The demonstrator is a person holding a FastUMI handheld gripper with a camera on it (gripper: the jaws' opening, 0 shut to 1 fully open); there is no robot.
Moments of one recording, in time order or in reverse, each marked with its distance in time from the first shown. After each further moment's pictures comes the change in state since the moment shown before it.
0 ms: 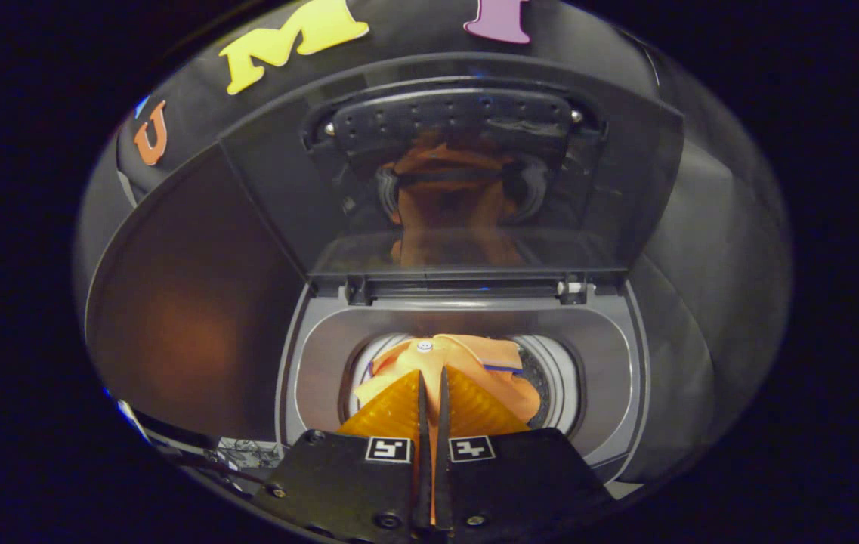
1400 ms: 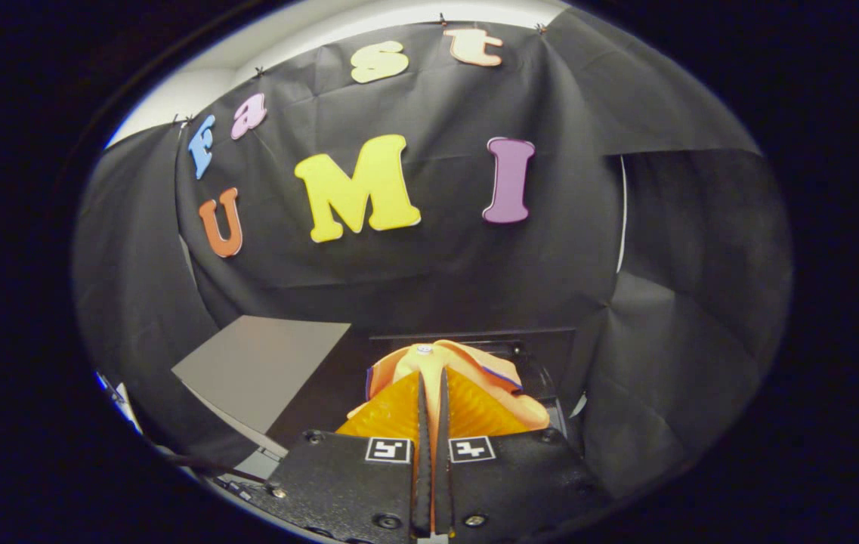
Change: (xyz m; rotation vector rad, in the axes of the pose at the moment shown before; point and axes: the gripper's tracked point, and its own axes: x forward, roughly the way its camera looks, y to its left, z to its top) arm -0.274 0.046 0.075 -0.043 -0.543 0.105
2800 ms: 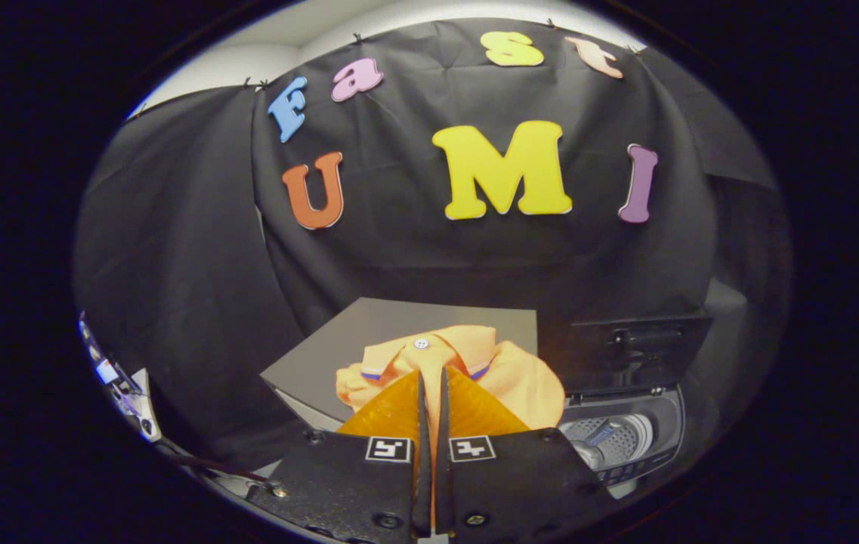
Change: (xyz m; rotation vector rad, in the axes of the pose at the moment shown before) arm -0.016 0.302 -0.034 -0.078 -0.022 0.153
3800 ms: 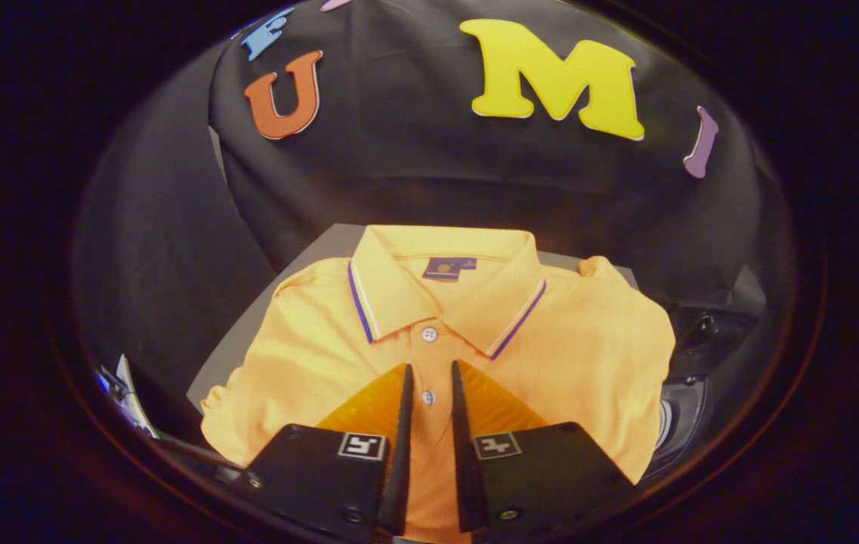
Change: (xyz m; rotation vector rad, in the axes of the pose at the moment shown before) arm 0.201 0.049 -0.063 -0.017 0.419 -0.060
